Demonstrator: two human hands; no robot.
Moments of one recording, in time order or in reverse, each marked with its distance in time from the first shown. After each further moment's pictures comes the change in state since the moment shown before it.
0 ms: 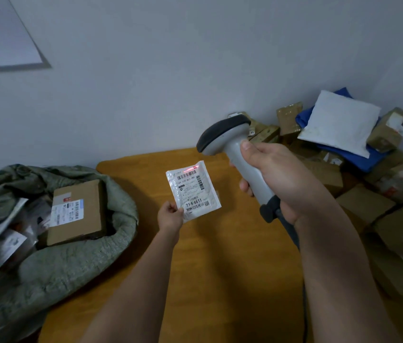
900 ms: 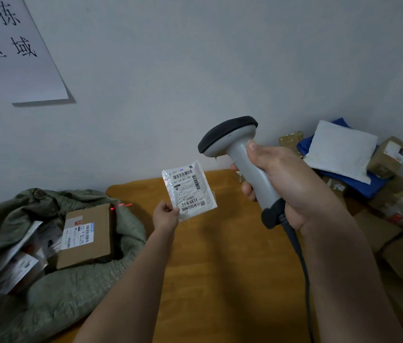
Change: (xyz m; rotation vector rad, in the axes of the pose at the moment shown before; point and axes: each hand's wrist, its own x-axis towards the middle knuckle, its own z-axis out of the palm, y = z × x) left_hand 0.018 0.069 -0.020 0.082 0.056 0.169; right_hand -0.010 -0.038 0.002 0.126 -0.006 -0.139
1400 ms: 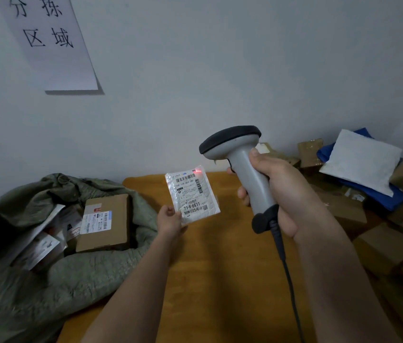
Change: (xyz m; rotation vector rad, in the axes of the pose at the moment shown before) left_hand -0.009 -0.015 -0.044 -0.174 -0.005 -0.129; right_hand 0.003 0.012 0.047 0.208 -0.078 0.056
